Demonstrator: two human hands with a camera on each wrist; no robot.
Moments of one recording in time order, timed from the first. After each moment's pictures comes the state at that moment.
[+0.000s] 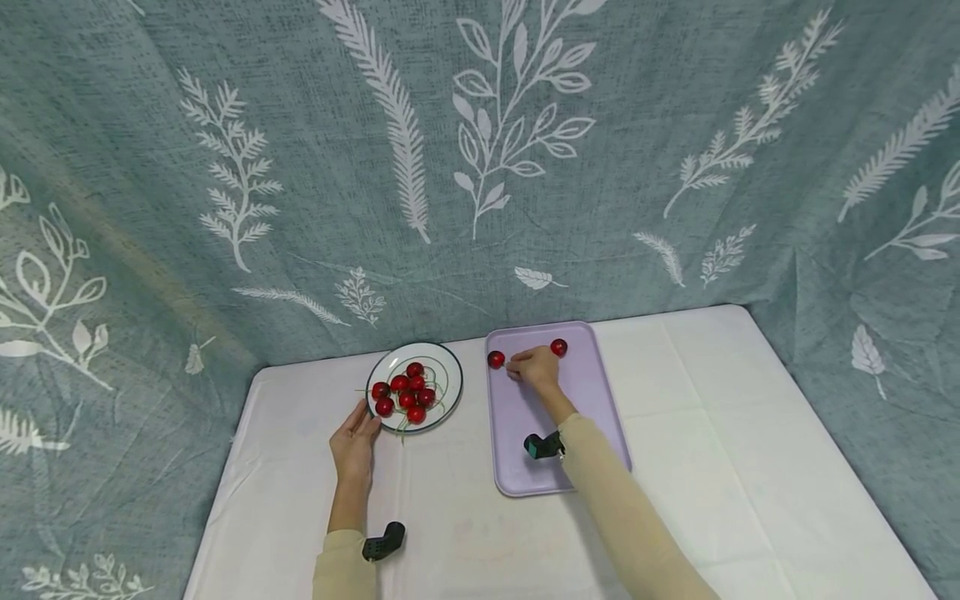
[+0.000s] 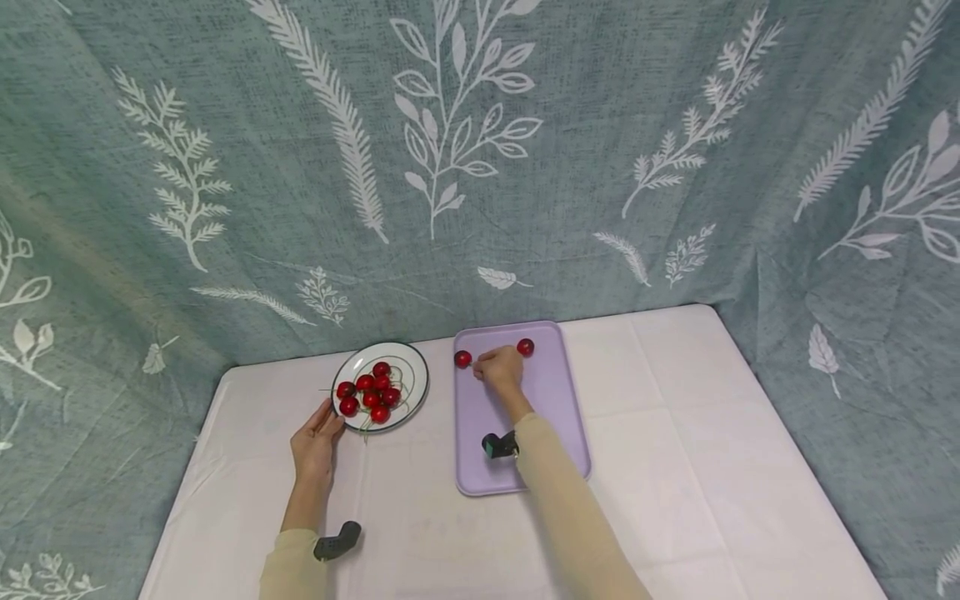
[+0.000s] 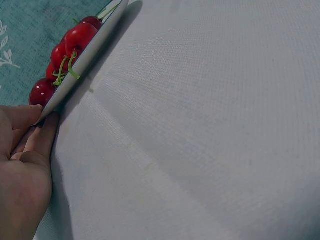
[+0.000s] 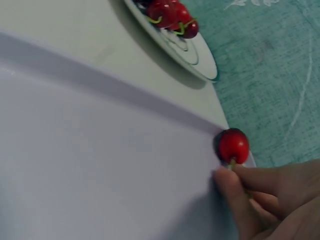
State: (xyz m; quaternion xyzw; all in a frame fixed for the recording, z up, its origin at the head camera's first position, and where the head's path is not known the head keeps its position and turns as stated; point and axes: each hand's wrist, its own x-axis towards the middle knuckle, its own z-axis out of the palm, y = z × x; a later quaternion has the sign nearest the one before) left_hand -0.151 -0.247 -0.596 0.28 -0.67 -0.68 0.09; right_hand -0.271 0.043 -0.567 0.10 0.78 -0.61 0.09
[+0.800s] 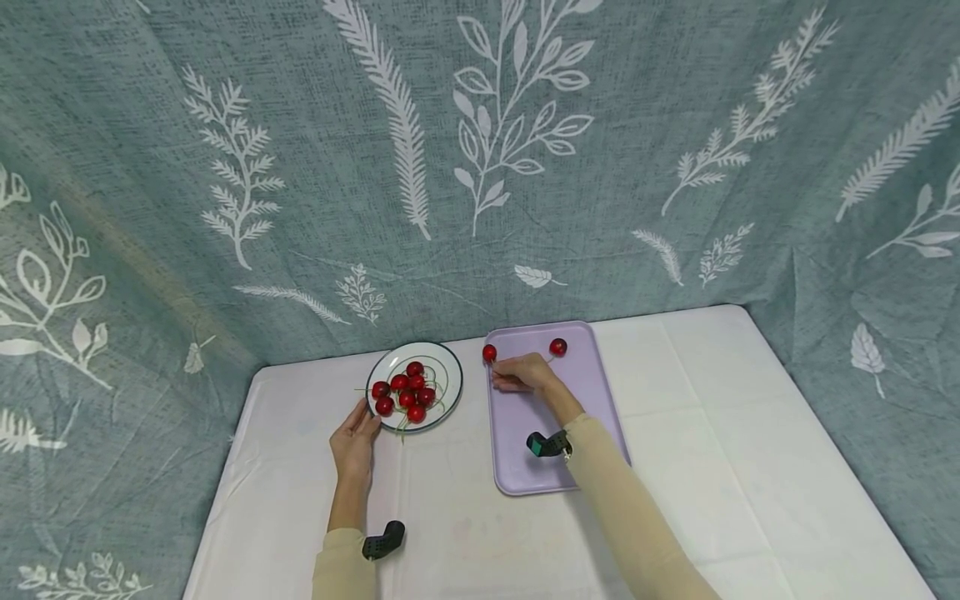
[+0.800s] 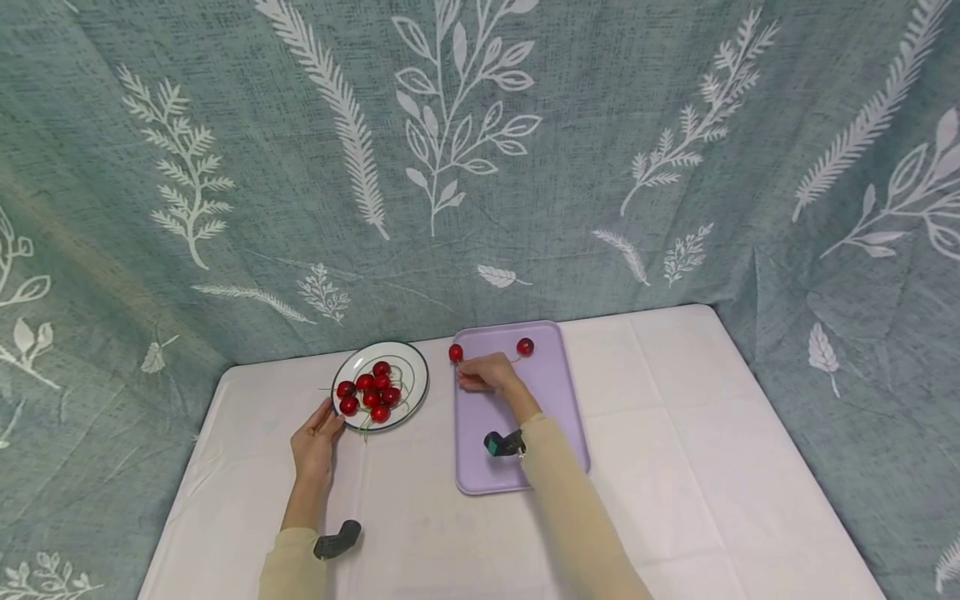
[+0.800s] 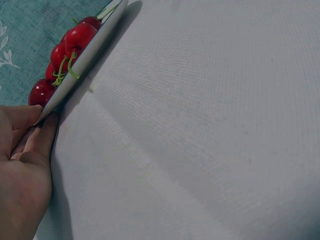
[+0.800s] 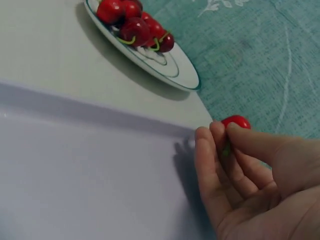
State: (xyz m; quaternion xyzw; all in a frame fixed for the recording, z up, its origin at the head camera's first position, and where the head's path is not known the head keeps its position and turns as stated) left_hand -0.147 -0.254 -0.599 0.27 -0.68 -0.67 0.08; right_hand -0.262 0.041 -0.567 0.10 0.62 -0.72 0.28
